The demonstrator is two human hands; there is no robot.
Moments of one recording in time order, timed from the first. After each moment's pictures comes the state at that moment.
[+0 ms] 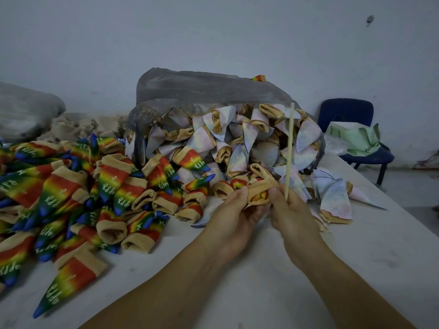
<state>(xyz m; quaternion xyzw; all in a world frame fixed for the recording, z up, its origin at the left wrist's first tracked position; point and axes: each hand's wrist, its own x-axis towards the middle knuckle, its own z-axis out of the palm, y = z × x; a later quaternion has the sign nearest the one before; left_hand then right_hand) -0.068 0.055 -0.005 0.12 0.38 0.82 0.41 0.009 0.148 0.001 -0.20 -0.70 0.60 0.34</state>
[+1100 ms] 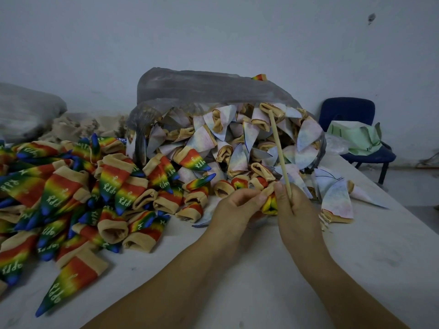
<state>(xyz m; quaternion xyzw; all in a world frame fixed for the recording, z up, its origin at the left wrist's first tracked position) -0.070 0.055 -0.013 0.25 0.57 0.73 0.29 0.012 0.154 -0.011 -0.18 -0.79 0.39 0.44</state>
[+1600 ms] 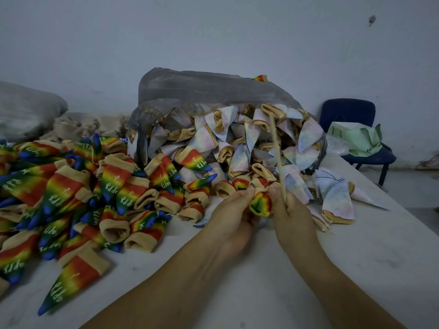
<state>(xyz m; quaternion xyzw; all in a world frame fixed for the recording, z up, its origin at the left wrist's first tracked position) -0.068 0.058 -0.001 0.13 0.42 0.80 0.41 0.009 0.147 -0.011 -0.20 -0.79 0.44 0.39</state>
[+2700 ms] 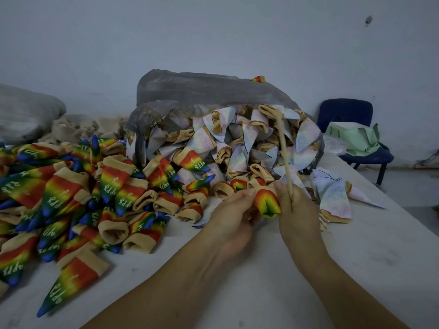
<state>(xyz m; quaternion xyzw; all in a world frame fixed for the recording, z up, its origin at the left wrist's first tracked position) -0.060 0.057 0.007 0.12 0.44 0.79 0.41 0.008 0.156 -0.006 -0.21 -0.79 0.34 0.46</state>
